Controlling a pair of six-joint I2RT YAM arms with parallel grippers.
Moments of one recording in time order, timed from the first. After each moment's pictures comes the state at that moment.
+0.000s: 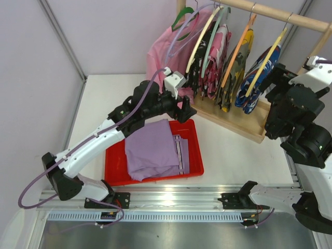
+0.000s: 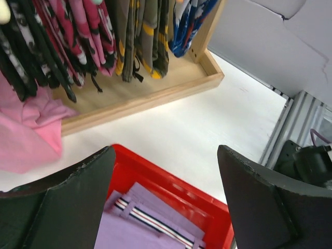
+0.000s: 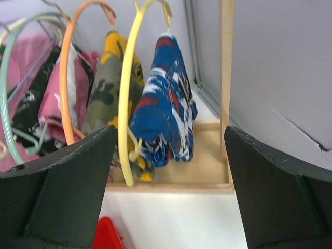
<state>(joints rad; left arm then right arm) -0.84 1.42 1.50 -0.33 0.17 -0.13 0.76 1.01 1.73 -0.69 1.22 0.18</state>
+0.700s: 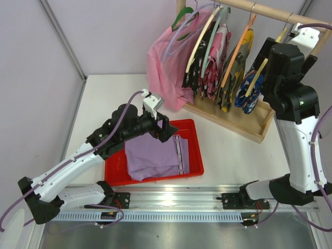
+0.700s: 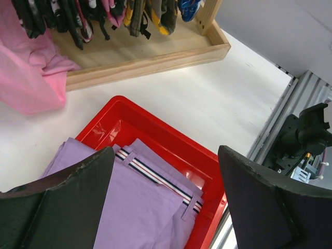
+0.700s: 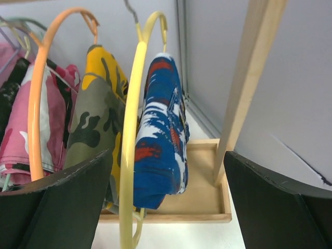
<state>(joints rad) -0.84 1.06 1.11 -0.32 0.12 -0.17 0.35 1.36 2.10 -0.93 0.85 0.26</state>
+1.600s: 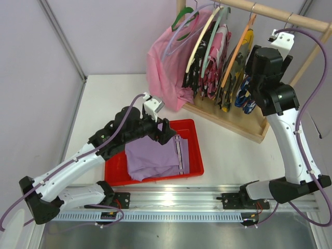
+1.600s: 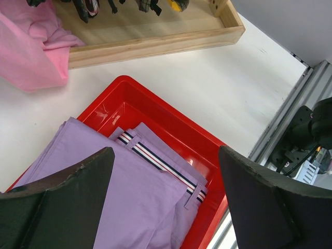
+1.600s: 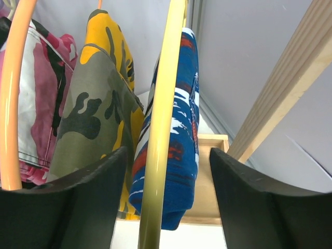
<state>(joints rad) -0.84 1.05 1.06 -0.35 0.09 -0.18 0.32 1.36 1.84 -0.71 0.78 0.19</state>
